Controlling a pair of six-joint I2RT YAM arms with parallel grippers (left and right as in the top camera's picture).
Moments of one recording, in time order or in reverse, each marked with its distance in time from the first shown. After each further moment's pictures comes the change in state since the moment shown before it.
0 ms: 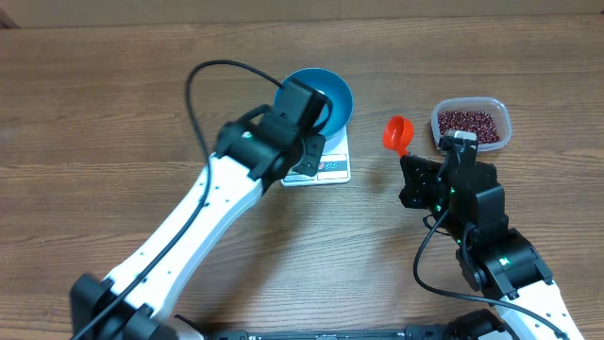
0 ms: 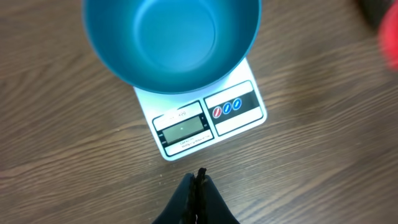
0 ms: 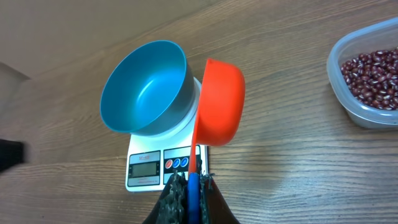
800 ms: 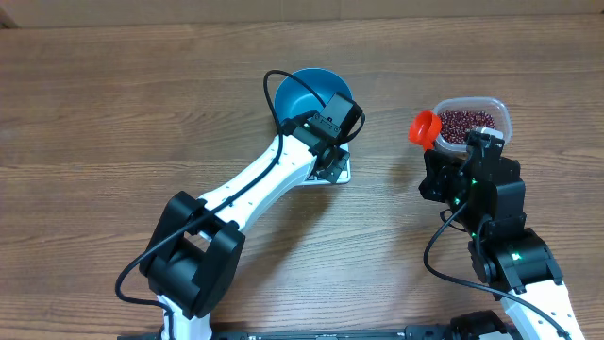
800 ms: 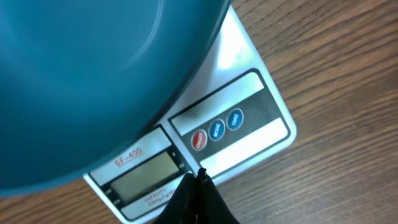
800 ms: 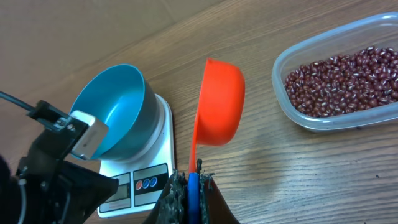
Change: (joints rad) left arm -0.047 0.334 0.000 0.164 -0.008 0.111; right arm -0.141 0.000 0.000 -0.009 -0.013 -0.019
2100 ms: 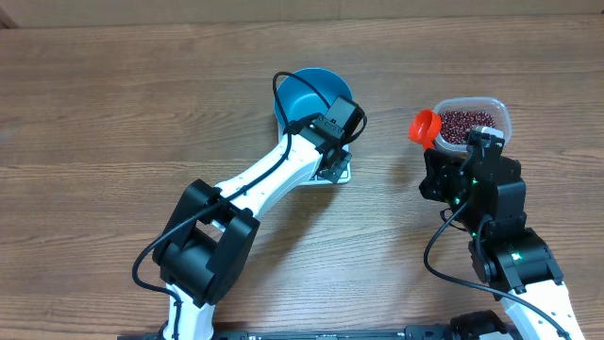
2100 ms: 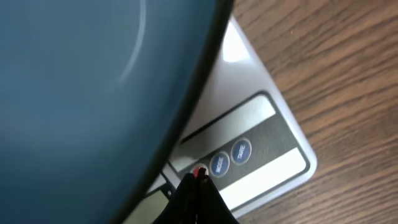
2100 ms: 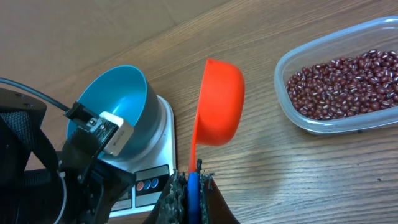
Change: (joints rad) left arm 0.000 0.073 -0.001 0.083 -0.016 0.041; right arm -0.003 0.000 0.000 0.007 -0.007 -0.006
